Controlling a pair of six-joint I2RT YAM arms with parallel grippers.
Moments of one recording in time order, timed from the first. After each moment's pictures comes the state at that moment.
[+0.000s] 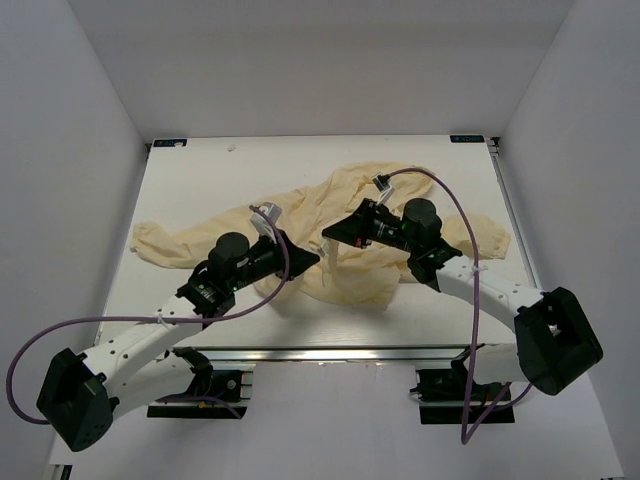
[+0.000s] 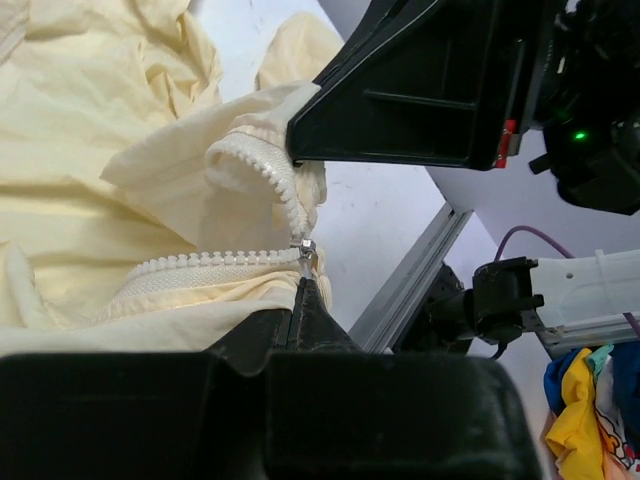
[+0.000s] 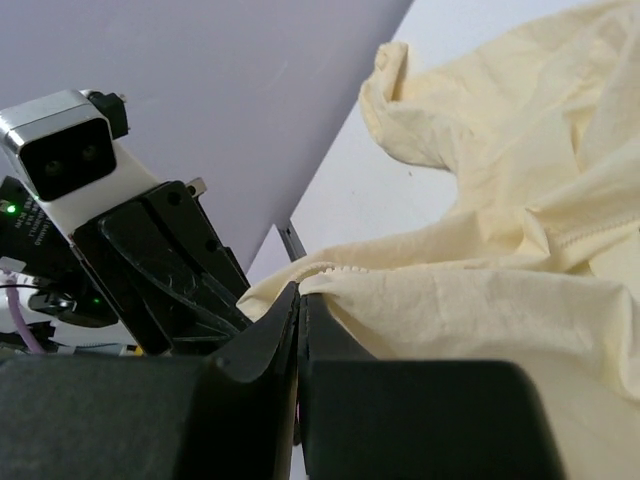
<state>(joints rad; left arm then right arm) -0.69 0.96 0.58 0.21 0.29 -0.62 0.59 1.33 0.73 0.58 -0.58 0.92</state>
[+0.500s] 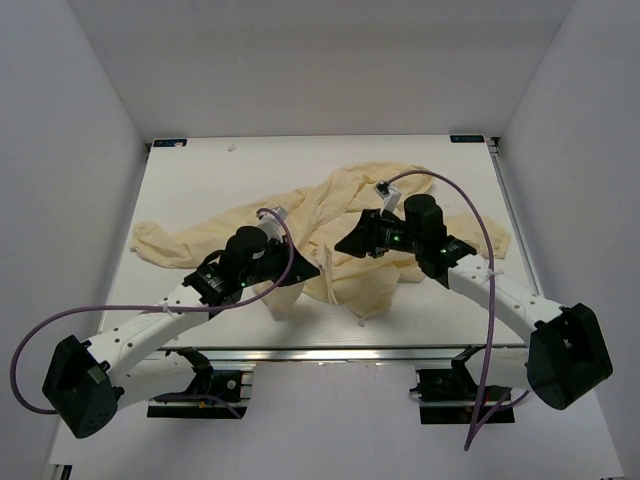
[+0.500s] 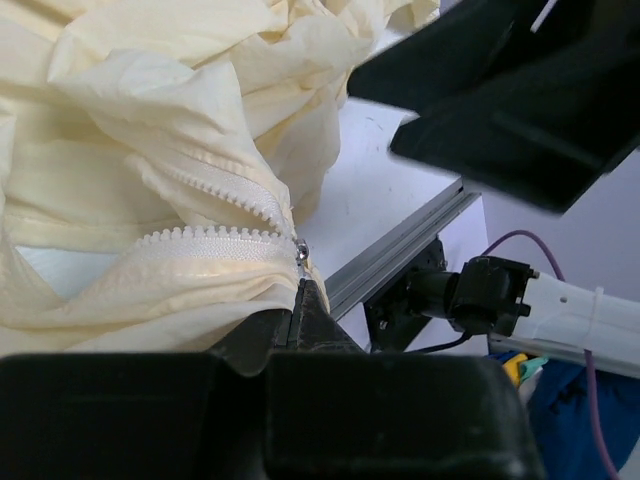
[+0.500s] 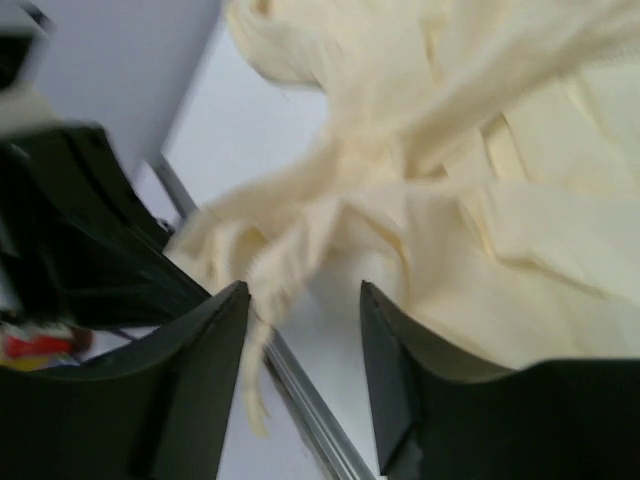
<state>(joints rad) -0.73 1.04 0.70 -0.11 0.23 -0.83 0.56 1.24 0.79 0.13 -0.56 0.62</state>
